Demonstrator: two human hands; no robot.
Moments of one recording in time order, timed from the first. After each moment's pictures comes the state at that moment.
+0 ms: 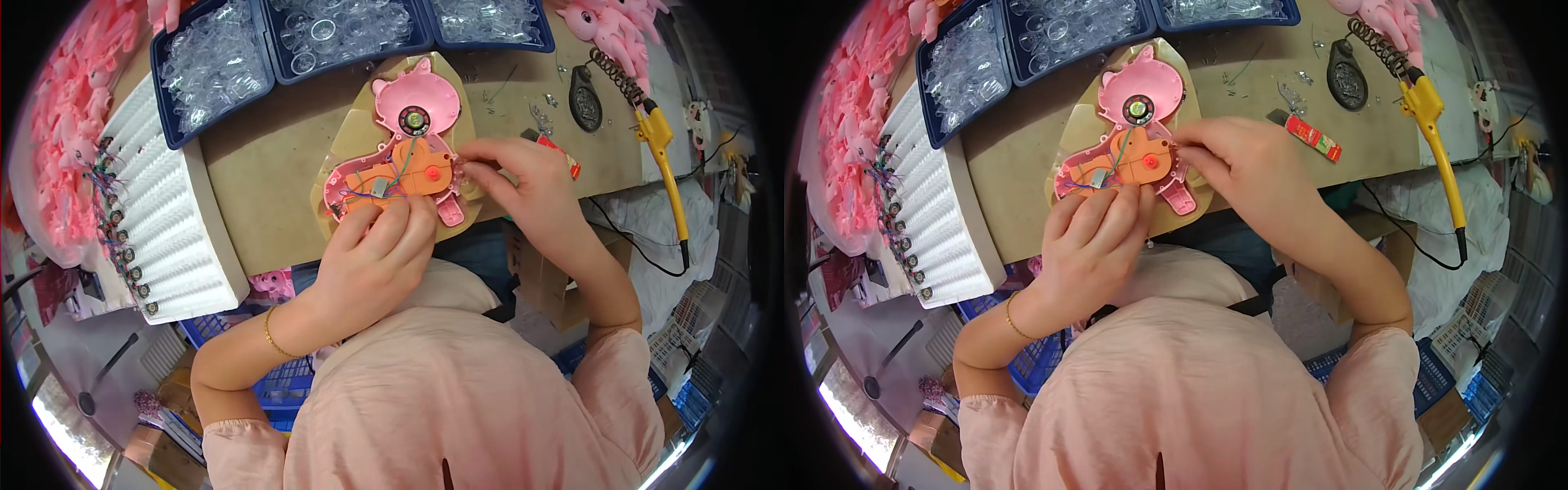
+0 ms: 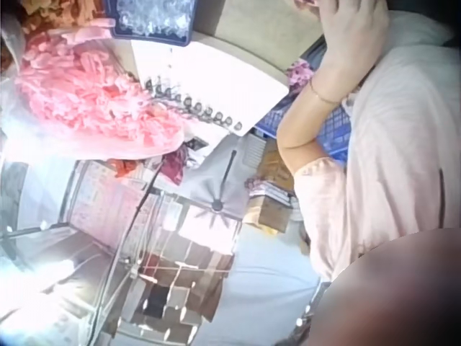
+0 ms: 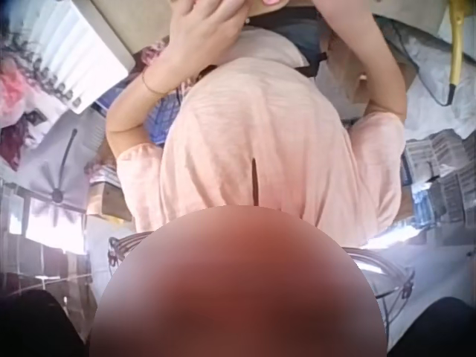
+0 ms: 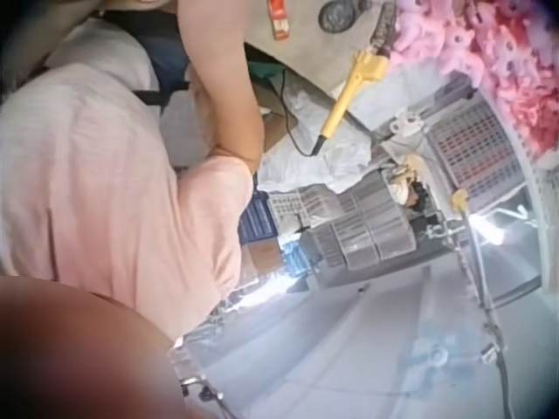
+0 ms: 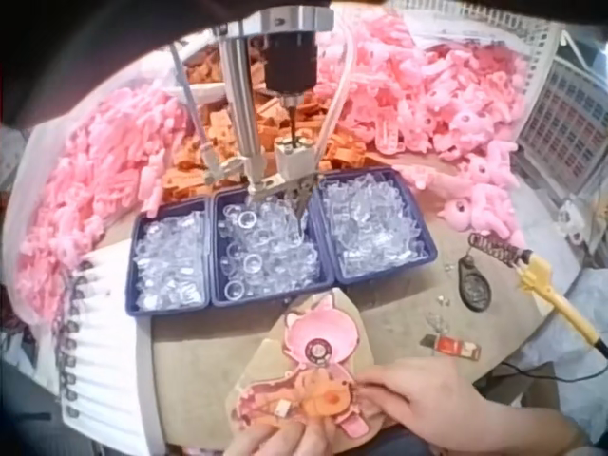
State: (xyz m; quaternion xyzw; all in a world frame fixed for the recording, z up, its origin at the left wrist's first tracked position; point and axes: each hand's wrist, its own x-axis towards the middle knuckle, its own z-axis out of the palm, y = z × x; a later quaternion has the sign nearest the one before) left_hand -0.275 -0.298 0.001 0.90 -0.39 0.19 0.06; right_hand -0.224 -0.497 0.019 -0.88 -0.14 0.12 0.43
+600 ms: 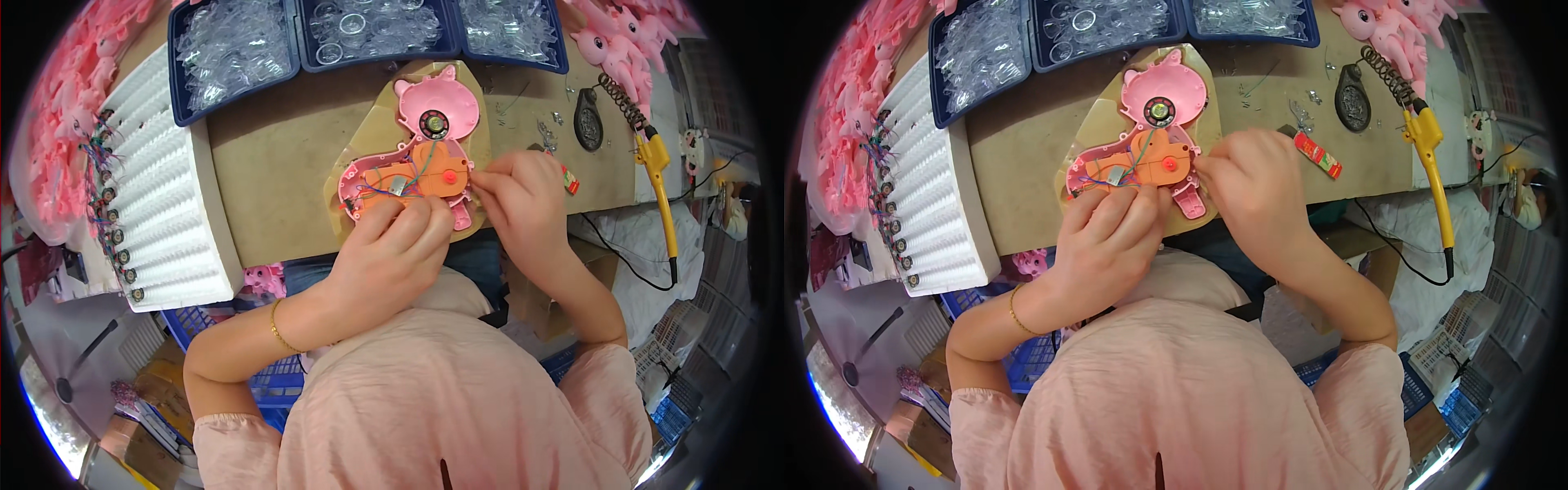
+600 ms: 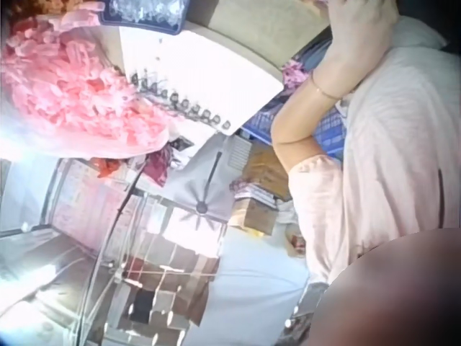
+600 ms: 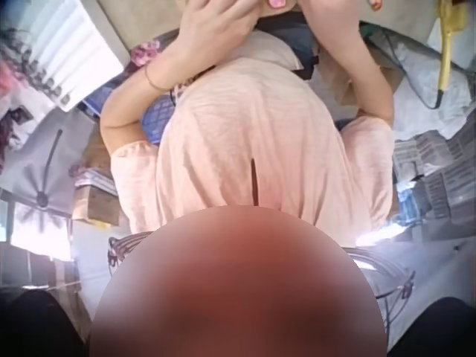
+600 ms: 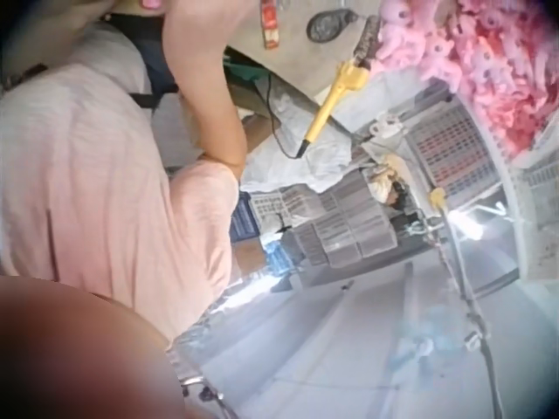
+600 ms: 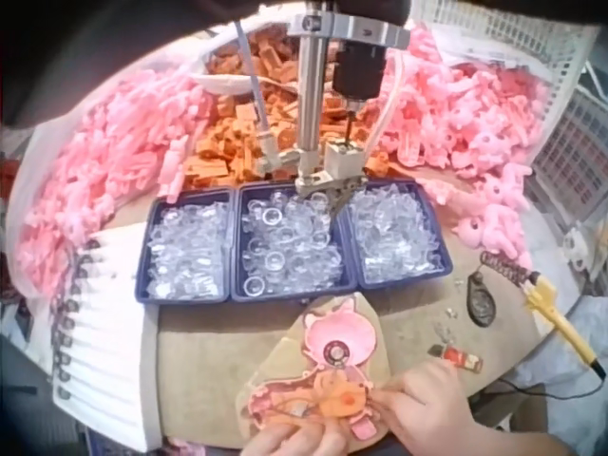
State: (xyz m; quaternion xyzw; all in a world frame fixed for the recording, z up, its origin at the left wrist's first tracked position) left_hand -0.276 -0.298 -0.002 0.90 -0.37 0.19 0.09; right_hand -0.232 -0.493 0.009 -0.92 -0.31 -0.09 0.24
